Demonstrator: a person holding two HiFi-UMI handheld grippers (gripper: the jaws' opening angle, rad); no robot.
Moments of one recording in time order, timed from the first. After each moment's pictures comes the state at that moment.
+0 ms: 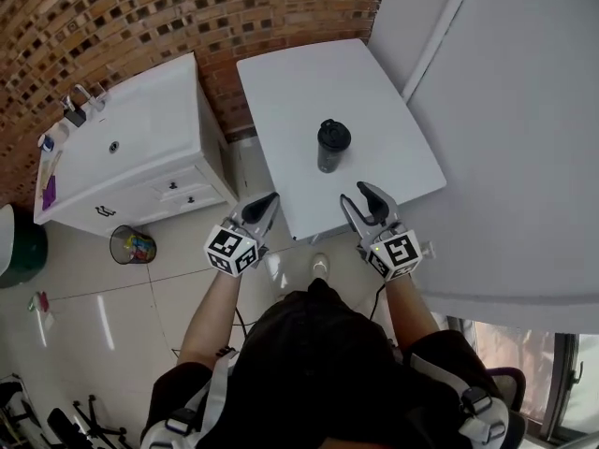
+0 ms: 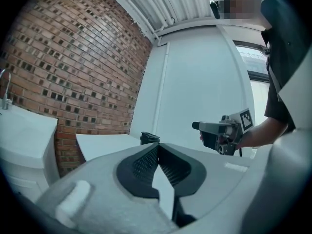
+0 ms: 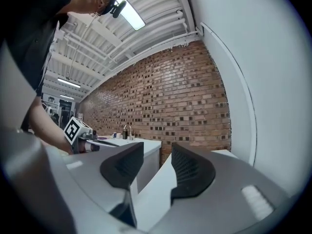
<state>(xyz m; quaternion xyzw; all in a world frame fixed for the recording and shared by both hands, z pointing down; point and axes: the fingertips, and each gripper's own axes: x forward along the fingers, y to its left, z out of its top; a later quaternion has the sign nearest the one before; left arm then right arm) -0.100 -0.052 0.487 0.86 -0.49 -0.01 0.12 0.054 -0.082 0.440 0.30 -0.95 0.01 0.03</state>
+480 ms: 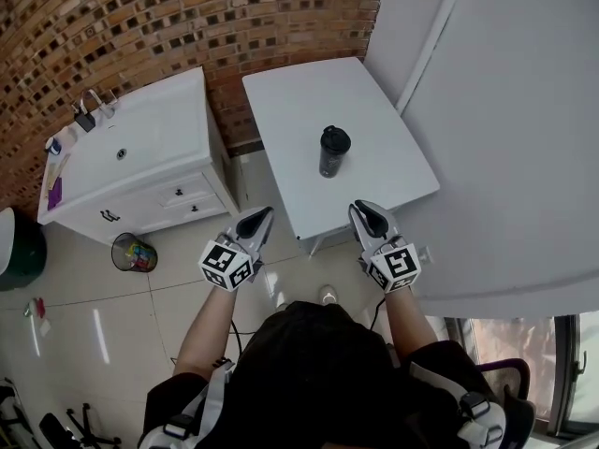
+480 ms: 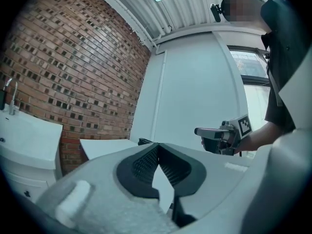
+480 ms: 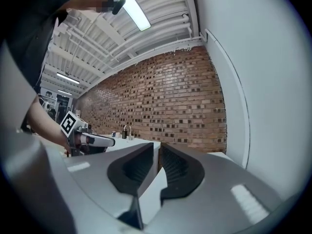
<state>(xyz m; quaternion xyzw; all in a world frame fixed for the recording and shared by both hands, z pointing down) -0.116 0.009 0.445 0.86 -0.50 -0.04 0.10 0.061 -0.031 0.415 0.33 -0.94 -0.01 0.04</state>
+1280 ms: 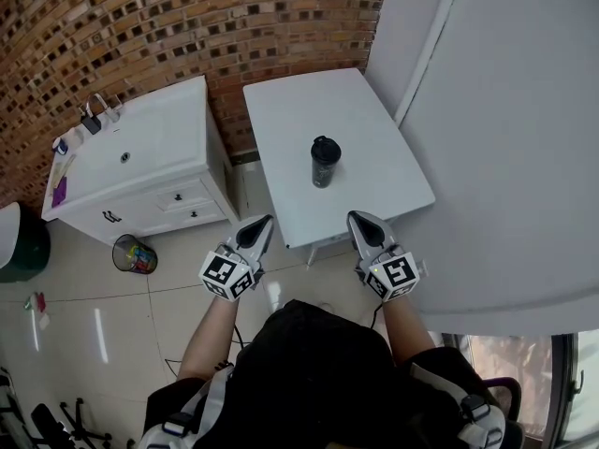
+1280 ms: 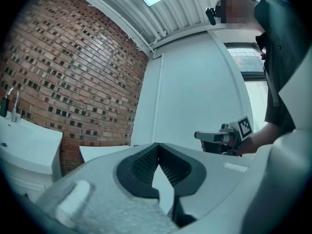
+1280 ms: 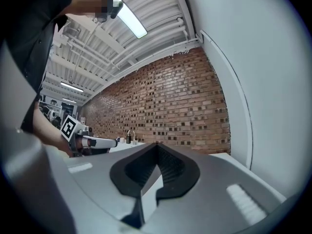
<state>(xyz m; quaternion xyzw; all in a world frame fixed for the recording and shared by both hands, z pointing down) -0.077 0.011 0.428 0.85 -0.52 -0.05 0.06 0.091 -0.033 0.410 0.30 -0.95 0.00 0.01</state>
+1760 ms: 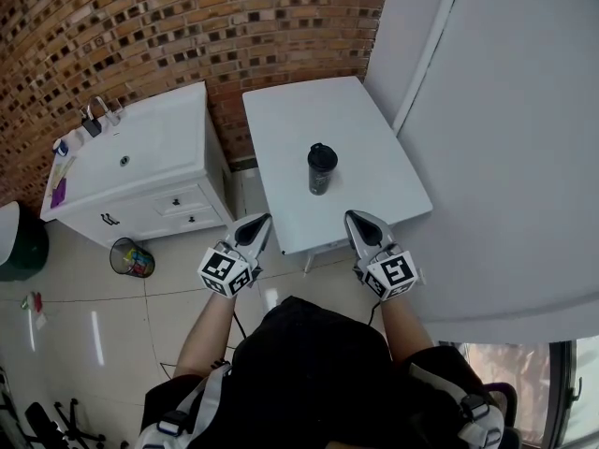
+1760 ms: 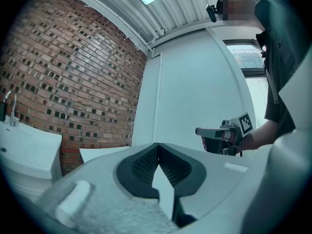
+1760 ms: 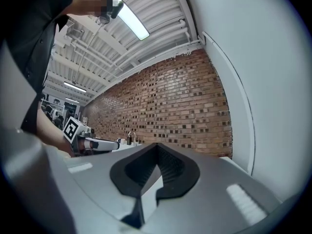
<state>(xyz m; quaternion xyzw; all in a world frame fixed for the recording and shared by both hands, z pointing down) -0.075 -0.009 0.428 0.85 -0.52 -0.04 0.05 0.092 -0.050 0.401 0.28 -0.96 -0.01 0.00</state>
